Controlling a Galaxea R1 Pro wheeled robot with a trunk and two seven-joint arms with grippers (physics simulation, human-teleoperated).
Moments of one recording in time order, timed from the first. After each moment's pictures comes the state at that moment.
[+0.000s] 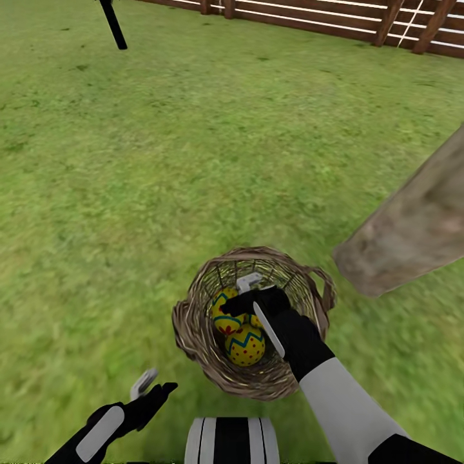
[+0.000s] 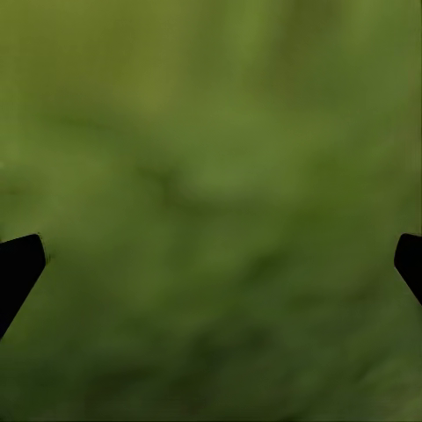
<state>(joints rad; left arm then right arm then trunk) -0.40 0.20 -0.37 -0.71 1.27 0.36 0.05 -0.80 0.17 0.38 -1.04 -0.04 0.88 0.10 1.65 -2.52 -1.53</state>
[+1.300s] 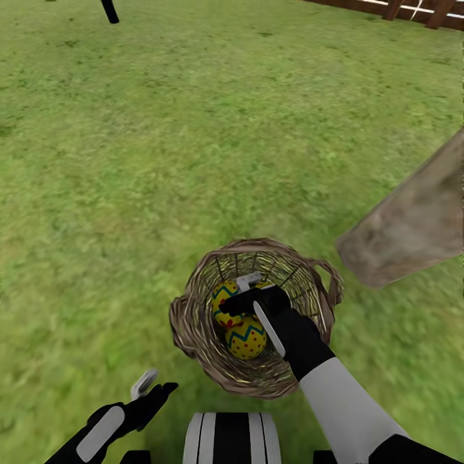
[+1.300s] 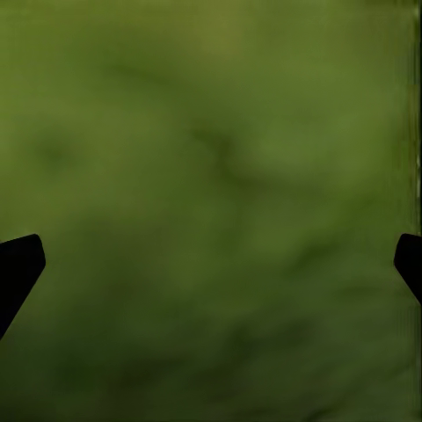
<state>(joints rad) -0.40 0.19 -0.37 -0.71 1.27 0.36 0.05 -0.80 0.17 0.38 -1.05 -0.06 0.88 0.11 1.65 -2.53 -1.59</state>
